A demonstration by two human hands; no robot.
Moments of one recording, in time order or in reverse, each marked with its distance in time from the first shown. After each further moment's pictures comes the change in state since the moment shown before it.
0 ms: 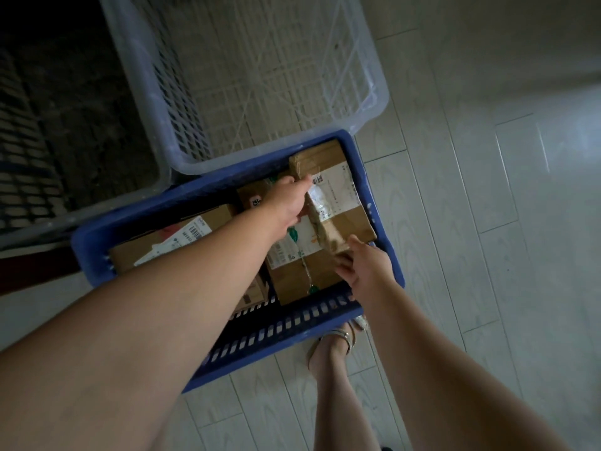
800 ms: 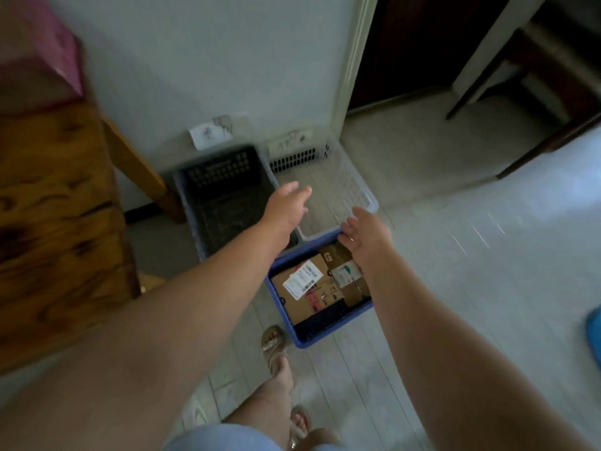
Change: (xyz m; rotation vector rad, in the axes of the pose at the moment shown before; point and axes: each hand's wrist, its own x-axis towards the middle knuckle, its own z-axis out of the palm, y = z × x) left_hand -0.467 0.100 -0.217 0.103 0.017 0.529; right_hand -0.471 0.033 0.033 0.262 -0.326 -0.473
